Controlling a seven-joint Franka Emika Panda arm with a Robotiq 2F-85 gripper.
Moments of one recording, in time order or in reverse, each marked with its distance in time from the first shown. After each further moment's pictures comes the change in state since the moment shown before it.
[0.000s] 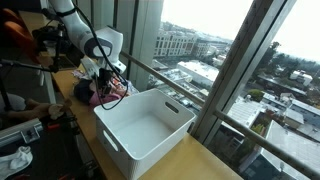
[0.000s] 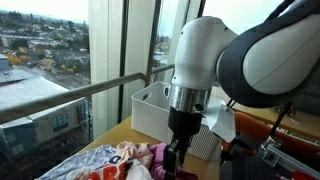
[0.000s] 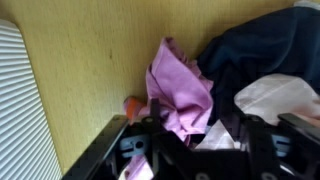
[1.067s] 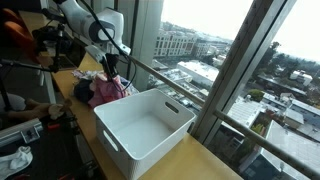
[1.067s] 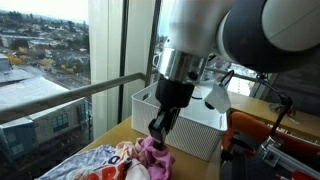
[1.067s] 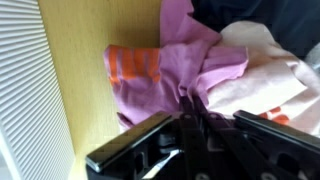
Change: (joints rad) arm 0.033 -0.076 -0.012 0.078 -0.099 -0.012 0.019
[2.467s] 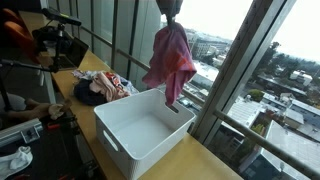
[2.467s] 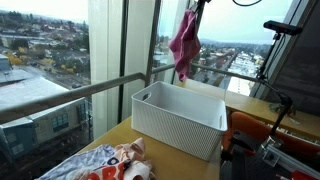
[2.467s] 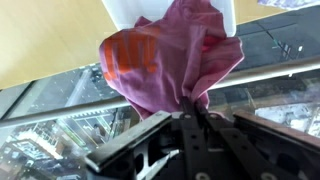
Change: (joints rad) arm -0.255 -0.365 -0.166 0.306 -0.173 -0.359 0.007
